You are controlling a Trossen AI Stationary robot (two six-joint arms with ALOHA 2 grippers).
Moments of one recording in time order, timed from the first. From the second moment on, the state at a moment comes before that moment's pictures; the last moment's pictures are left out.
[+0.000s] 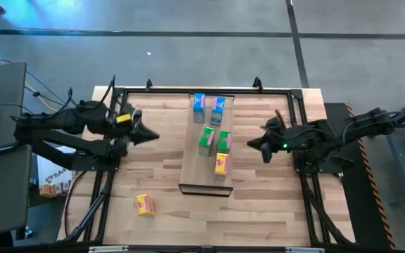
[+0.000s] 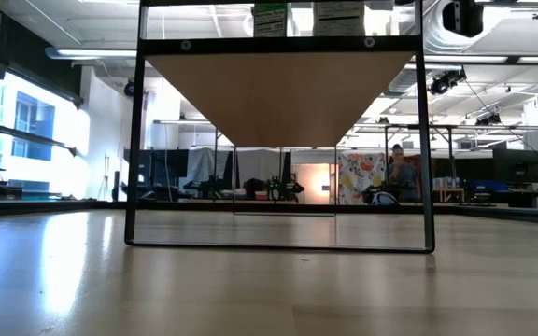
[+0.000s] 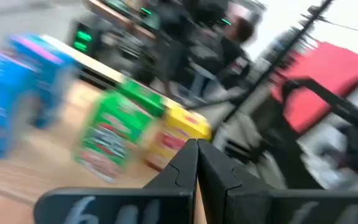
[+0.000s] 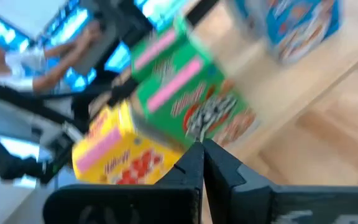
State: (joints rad) left arm -0.05 0.76 0.95 -0.36 0.03 -0.52; right arm 0.28 0.94 0.95 -0.54 0.33 0.93
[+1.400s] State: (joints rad) left arm -0.71 1.26 1.12 -0.86 0.06 0.27; right arm 0.28 0.90 0.95 -0.66 0.41 1.05
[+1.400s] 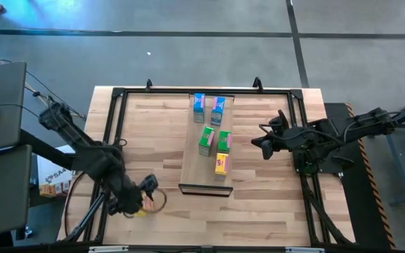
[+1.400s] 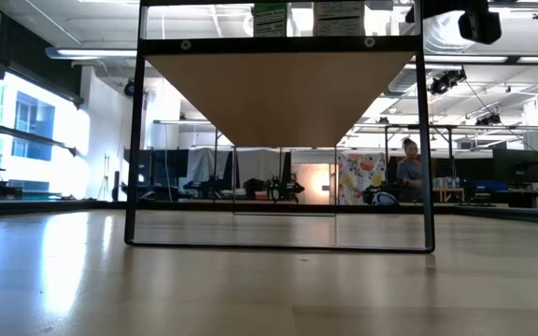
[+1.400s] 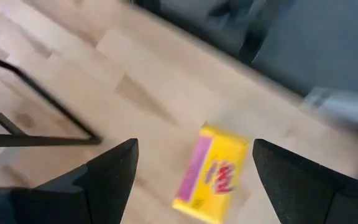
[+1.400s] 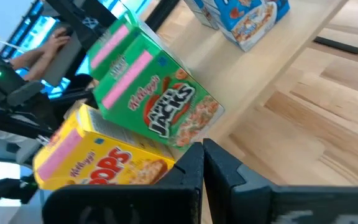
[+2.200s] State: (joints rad) left arm -0.80 1.39 1.01 -0.88 -0.05 0.32; right arm 0.28 0.90 0.95 -0.72 0.41 1.00
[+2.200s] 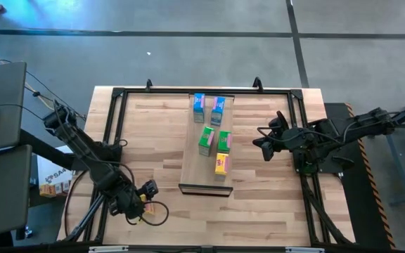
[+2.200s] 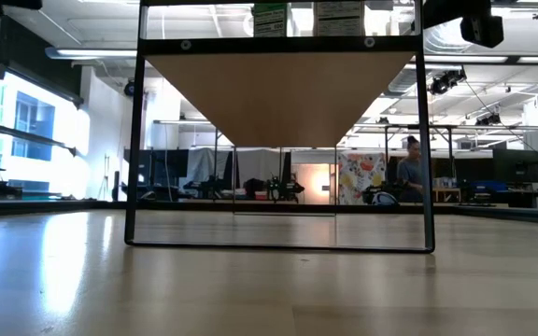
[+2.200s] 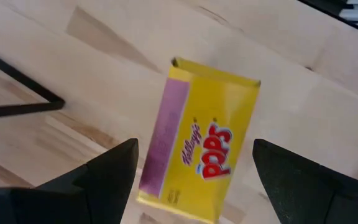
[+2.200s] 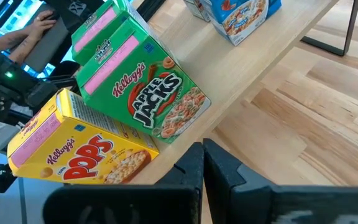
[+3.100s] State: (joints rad) left arm -0.79 1.39 0.93 -0.74 -0.07 0.38; right arm 0.28 0.90 0.95 -0.72 0.41 0.99
